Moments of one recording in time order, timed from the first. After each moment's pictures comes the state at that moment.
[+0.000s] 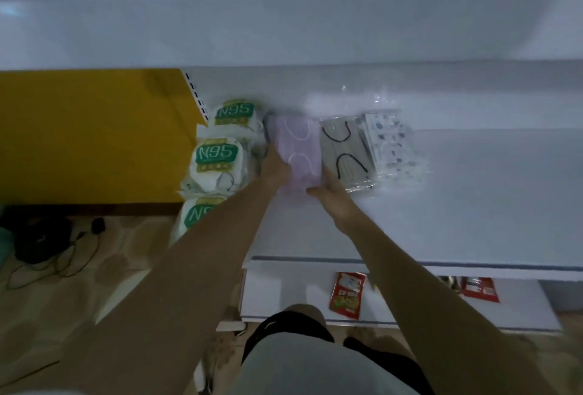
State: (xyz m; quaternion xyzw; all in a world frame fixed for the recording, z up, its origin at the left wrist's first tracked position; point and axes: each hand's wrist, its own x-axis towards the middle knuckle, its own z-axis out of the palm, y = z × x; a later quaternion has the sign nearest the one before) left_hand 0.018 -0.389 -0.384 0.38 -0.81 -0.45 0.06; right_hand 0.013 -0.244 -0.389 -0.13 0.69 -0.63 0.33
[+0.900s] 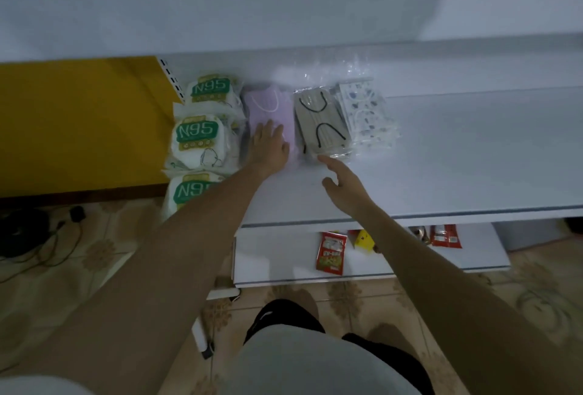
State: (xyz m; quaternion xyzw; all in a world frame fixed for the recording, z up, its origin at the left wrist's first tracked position) left_hand 0.042 -0.364 -0.373 0.19 -0.97 -0.16 -0.02; right_hand 0.040 -0.170 -0.361 -0.22 0.85 -0.43 0.21
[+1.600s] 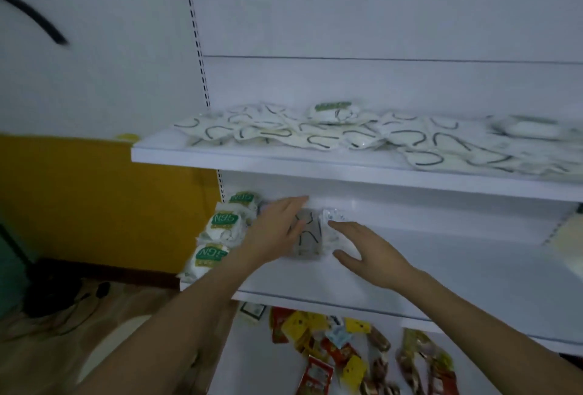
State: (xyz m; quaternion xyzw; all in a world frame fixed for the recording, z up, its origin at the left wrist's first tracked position) left_hand 0.196 -0.170 -0.149 0.06 -0.95 -0.16 0.26; right_hand 0.096 0.024 -0.147 -0.55 0.80 -0.24 0.02
